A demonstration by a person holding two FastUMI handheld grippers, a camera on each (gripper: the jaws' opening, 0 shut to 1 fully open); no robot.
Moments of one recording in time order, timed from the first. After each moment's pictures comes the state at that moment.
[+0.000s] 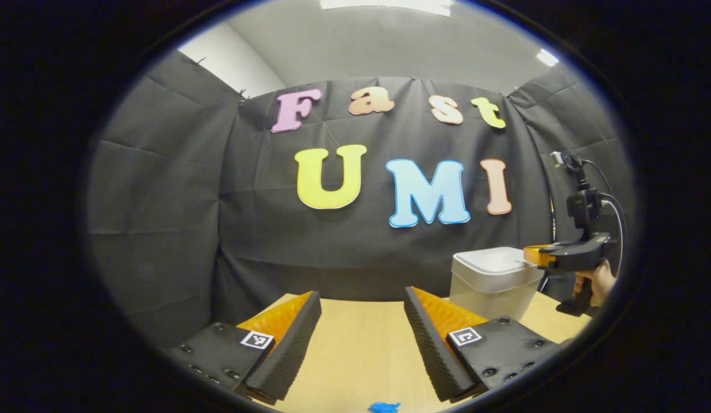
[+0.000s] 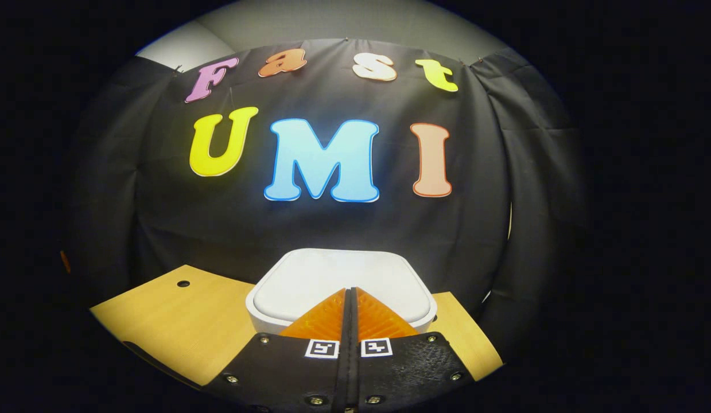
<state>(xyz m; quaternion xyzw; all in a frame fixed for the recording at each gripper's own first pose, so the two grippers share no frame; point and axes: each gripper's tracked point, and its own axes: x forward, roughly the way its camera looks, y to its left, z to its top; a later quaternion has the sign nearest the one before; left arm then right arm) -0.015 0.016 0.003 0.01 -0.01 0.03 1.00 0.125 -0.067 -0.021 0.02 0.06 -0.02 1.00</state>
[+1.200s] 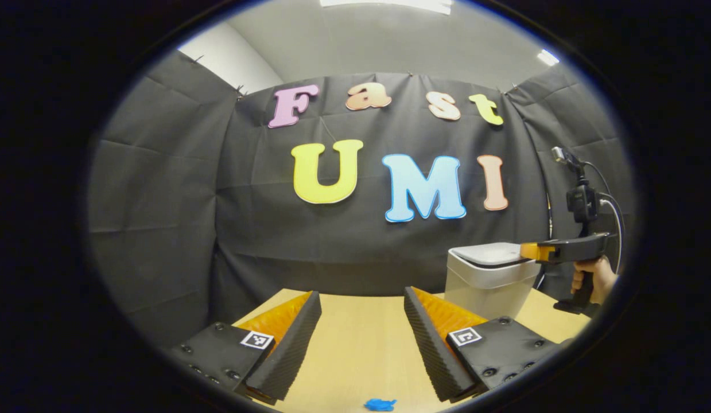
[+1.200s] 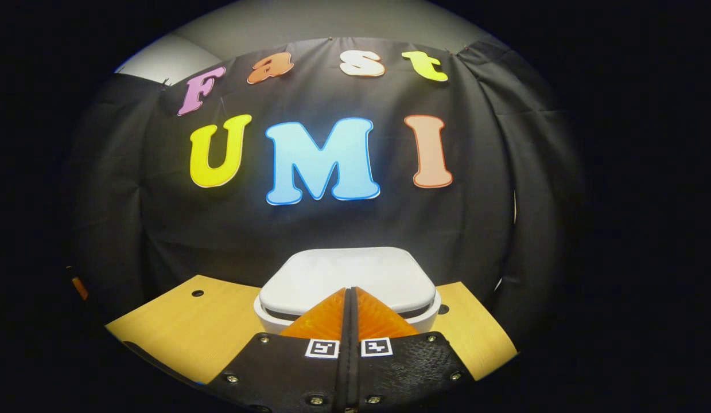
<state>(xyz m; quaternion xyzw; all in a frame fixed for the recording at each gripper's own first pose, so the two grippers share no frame) -0.018 0.010 -0.002 0.01 0.00 0.03 1.00 0.115 -0.067 -0.001 0.06 0.03 -0.01 1.00</state>
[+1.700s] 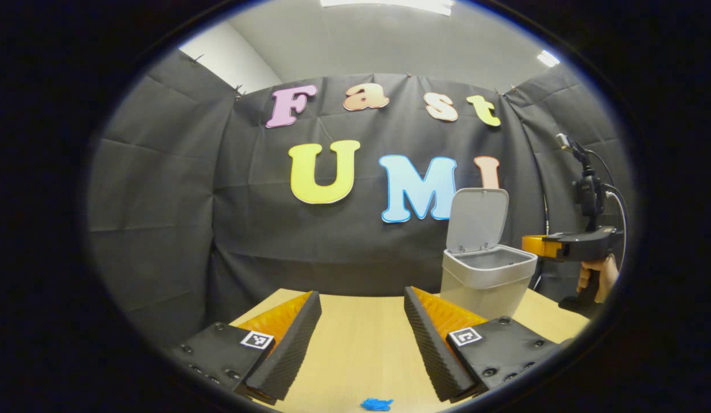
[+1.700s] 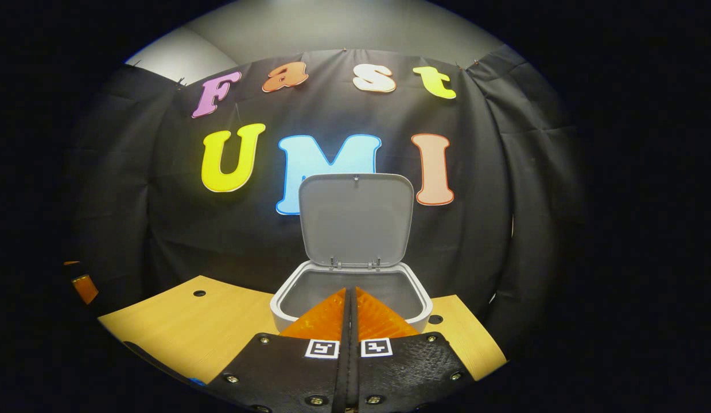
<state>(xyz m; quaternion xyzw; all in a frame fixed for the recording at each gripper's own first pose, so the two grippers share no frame) -0.020 0.003 -0.004 0.01 0.00 0.02 1.00 0.093 -0.059 0.008 0.03 0.02 0.00 1.00</state>
